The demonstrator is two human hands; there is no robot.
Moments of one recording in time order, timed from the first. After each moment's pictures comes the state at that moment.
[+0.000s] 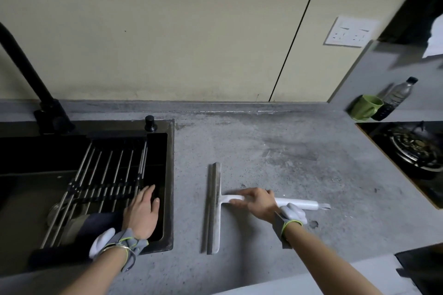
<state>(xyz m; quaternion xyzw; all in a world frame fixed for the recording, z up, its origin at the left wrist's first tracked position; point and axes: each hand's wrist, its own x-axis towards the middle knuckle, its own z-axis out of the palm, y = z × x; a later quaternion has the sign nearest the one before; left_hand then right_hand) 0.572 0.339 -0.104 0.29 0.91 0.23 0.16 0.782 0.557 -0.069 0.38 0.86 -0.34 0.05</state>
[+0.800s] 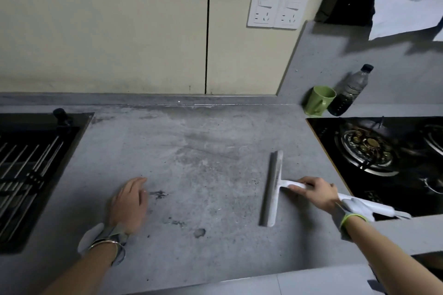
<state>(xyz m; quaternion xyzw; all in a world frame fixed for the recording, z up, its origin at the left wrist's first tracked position) 0.787 0.554 -0.085 0.27 0.93 0.24 0.09 1.092 0.880 -0.051 0.49 0.83 -0.25 0.02</state>
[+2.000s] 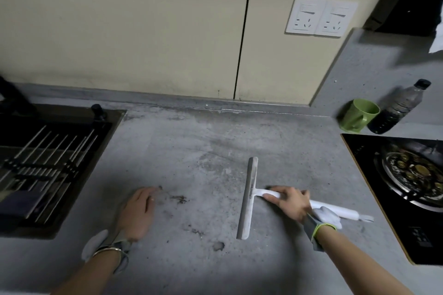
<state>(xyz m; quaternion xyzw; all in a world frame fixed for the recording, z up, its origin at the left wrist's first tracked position) 0.768 0.525 -0.098 0.24 0.93 0.27 0.11 0.984 0.840 -0.074 0.36 0.89 -0.26 0.08</state>
